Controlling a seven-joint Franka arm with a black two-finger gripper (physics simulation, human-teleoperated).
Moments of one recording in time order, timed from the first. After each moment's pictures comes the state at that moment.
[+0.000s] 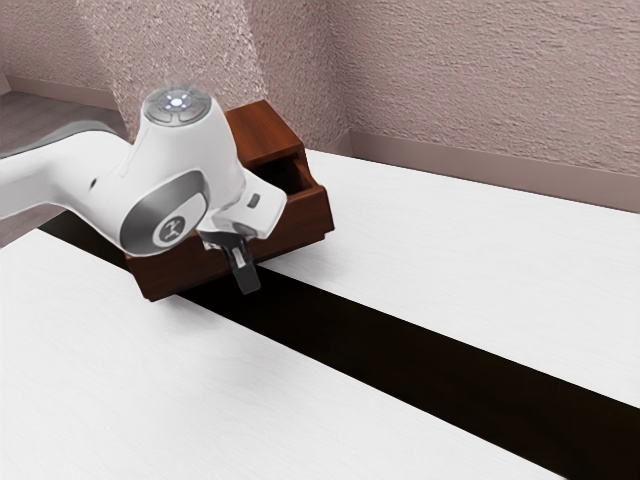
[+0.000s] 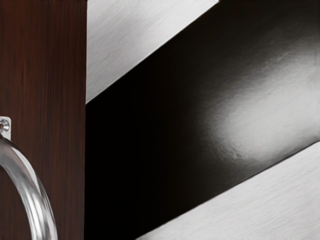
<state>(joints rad) 0.13 -0.04 -0.03 -1.91 0.35 2.14 0.50</state>
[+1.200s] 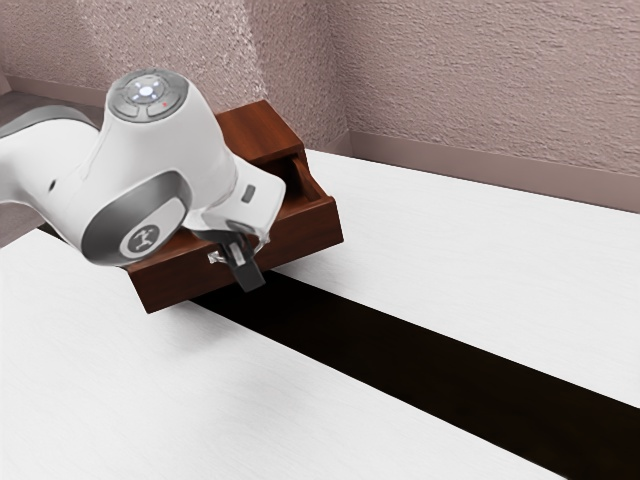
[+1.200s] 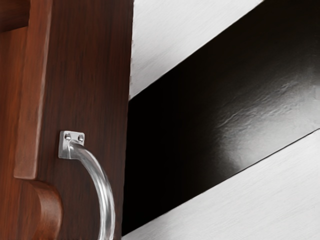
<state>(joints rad) 0.13 -0.20 -0.11 -2.00 0.38 2.14 0.40</state>
